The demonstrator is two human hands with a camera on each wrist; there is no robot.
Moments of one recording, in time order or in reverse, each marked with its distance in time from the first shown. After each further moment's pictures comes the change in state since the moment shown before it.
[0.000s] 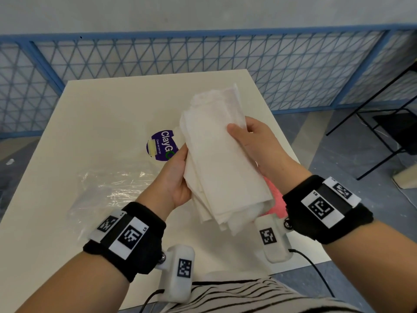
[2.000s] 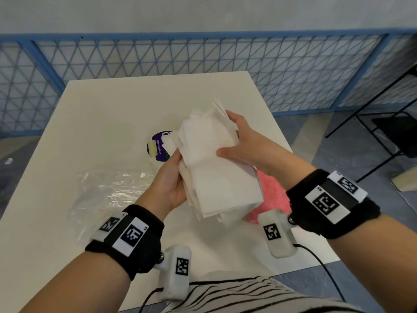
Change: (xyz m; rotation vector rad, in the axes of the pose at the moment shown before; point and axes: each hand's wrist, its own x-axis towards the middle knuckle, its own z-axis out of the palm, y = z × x) left_hand 0.015 -0.005 -0.025 -0.066 -0.014 0.057; right_hand -0.002 -0.015 0.001 -0.333 -0.299 0.117
